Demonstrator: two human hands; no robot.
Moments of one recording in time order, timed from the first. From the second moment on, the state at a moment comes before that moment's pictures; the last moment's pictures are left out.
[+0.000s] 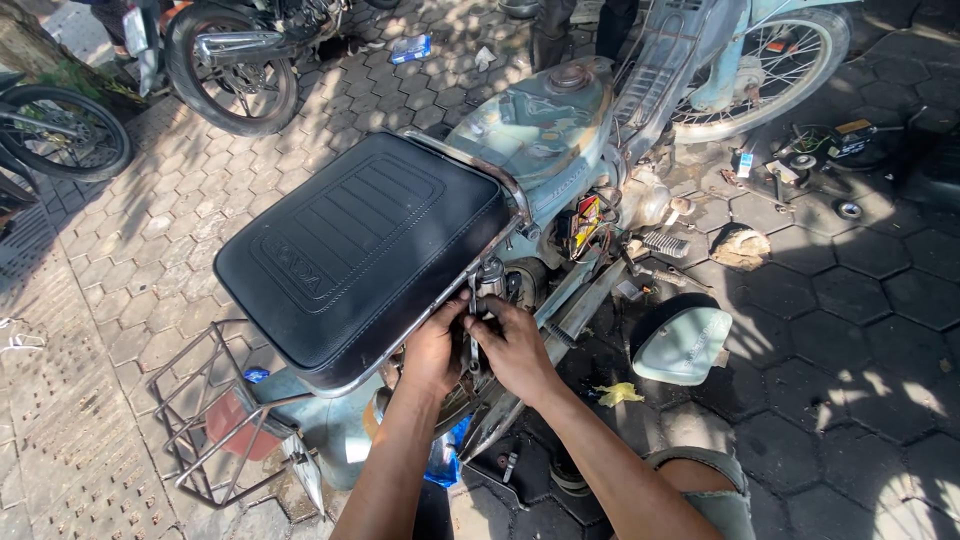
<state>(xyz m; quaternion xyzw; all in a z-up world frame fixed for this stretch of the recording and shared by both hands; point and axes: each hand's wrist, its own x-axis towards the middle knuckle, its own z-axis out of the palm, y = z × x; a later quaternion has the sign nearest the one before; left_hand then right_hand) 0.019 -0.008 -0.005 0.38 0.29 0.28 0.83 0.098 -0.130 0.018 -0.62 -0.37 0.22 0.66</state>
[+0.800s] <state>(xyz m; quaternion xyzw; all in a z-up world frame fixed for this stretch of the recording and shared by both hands) -0.001 -0.003 -0.009 0.31 0.22 0.23 0.90 0.105 -0.130 0.024 -0.56 -0.40 0.29 0.67</state>
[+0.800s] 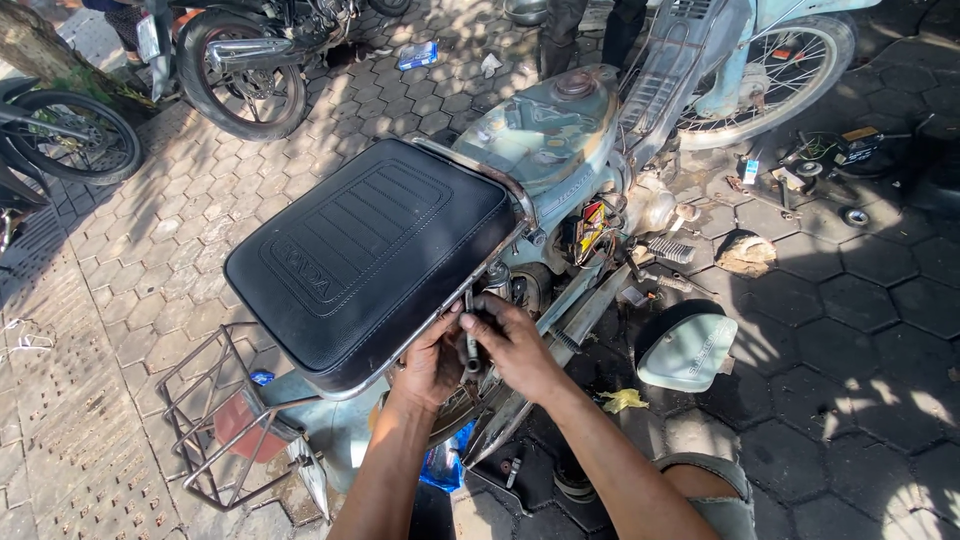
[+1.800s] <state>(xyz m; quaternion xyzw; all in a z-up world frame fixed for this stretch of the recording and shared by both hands) 0.012 0.042 -0.084 0.29 0.13 0.19 0.93 0.103 -0.114 0.011 -0.48 -0.33 0.36 0.73</state>
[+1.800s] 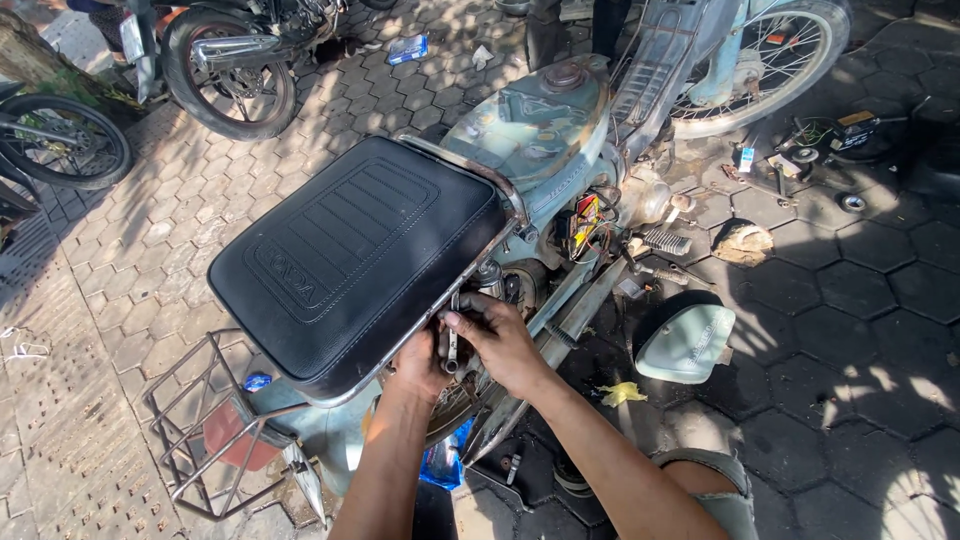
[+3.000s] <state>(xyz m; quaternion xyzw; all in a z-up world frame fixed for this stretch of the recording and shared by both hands) 0.047 0.006 -0.025 0.26 0.19 0.31 0.90 0.187 -0.143 0.021 -0.59 -0.41 0.20 0.66</state>
